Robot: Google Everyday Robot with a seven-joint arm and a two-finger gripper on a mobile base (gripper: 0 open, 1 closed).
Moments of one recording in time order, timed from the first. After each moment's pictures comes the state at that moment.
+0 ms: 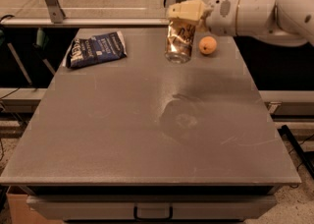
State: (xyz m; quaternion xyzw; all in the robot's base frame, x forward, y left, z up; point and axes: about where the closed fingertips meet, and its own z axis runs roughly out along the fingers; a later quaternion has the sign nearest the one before) arm 0.653 -0.065 0.994 -0.15 0.76 0.49 0.40
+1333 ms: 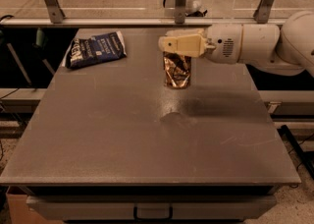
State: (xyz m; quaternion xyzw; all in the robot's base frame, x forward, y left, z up) arm 0.568 -0.044 0.976 -0.35 0.65 0.48 0.48
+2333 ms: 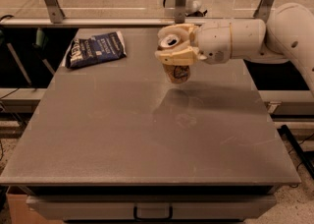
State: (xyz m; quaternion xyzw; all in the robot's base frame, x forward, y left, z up) arm 0.582 -0.030 0.952 -0.57 0.52 0.33 0.54
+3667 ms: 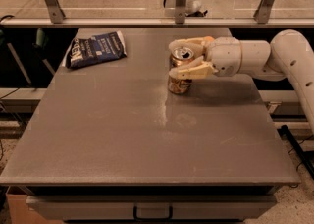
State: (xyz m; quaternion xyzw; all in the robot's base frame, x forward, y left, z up) arm 0.592 -0.065 0.917 -0.54 0.47 0.39 0.57
